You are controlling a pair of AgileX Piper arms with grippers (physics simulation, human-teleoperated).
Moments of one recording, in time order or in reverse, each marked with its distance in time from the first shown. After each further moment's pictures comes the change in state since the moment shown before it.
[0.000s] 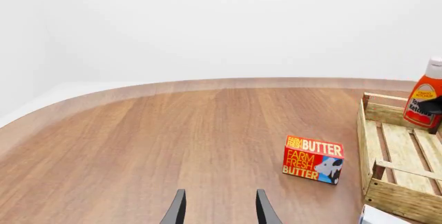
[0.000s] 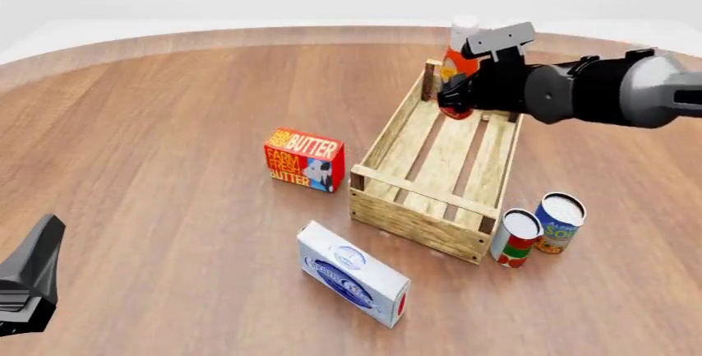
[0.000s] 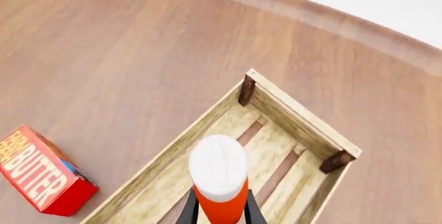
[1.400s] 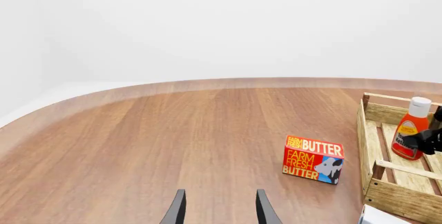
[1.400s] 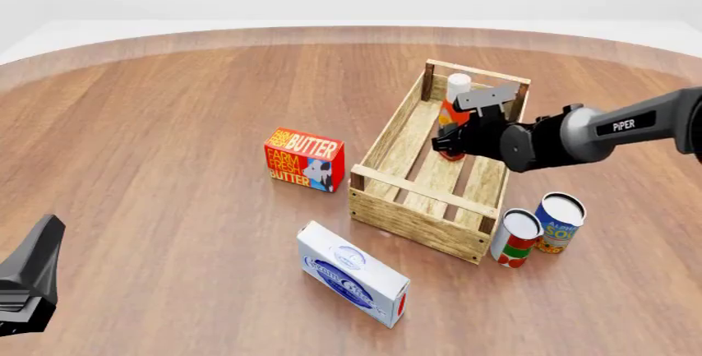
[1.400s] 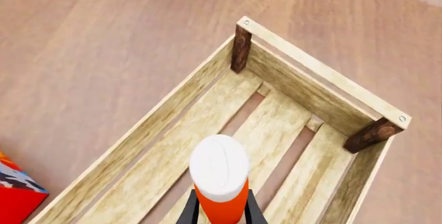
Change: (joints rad) left arm 0.000 0.000 0.000 0.000 0.000; right arm -0.037 0.262 0.041 -0.242 0.042
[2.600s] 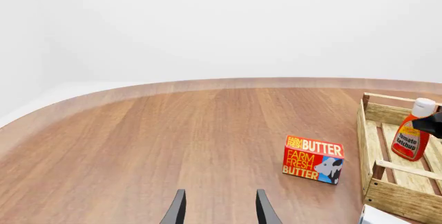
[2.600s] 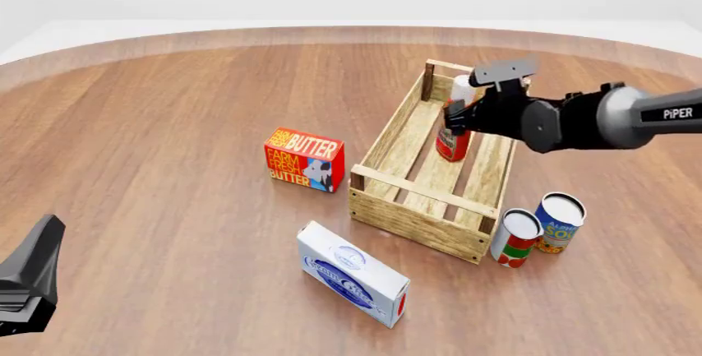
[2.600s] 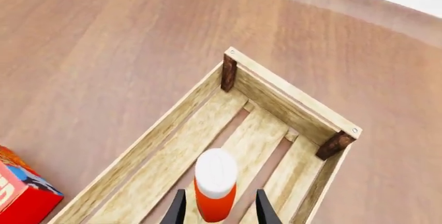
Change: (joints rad) left arm 0.000 0.000 0.000 0.000 0.000; right arm -0.017 -0.145 0.021 0.066 -0.013
